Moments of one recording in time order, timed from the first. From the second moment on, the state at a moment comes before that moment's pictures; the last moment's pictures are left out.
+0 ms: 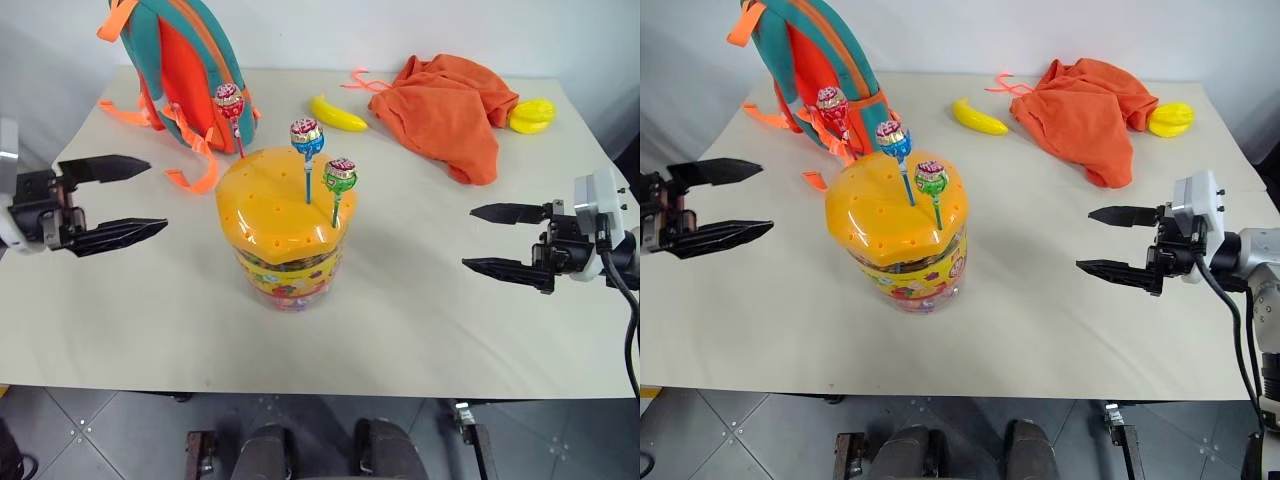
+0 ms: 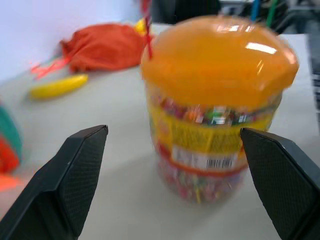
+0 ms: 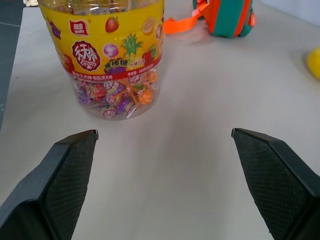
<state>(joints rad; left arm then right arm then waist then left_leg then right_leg) -0.59 1.05 0.37 0.08 -0.71 0.48 -1.32 -0.43 -0.93 -0.26 0.01 0.62 0.39 1.35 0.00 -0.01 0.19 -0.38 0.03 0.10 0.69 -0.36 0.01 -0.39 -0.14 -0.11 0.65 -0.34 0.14</state>
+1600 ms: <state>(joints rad) -1.34 0.71 0.18 0.57 -0.46 0.42 -1.11 -0.40 -0.90 -0.39 -0.25 0.87 0.50 1.13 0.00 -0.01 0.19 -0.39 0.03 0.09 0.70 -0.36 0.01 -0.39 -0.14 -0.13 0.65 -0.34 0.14</state>
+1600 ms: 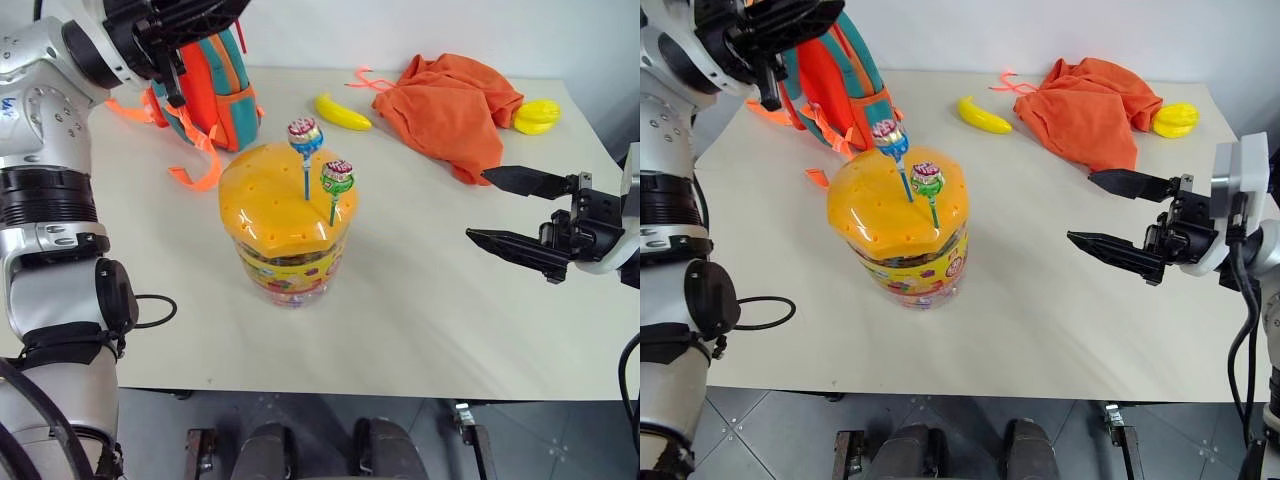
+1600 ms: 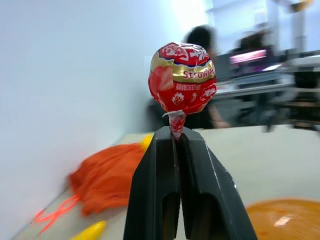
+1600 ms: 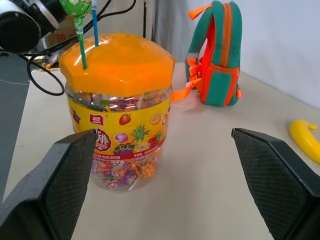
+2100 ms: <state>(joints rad) -0.58 1.20 0.22 0.04 -0.31 1.39 -0.71 -0.52 -0.87 -0.28 -0.11 0.80 0.48 1.22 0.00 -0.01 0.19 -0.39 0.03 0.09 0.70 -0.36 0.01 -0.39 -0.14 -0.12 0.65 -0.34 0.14</state>
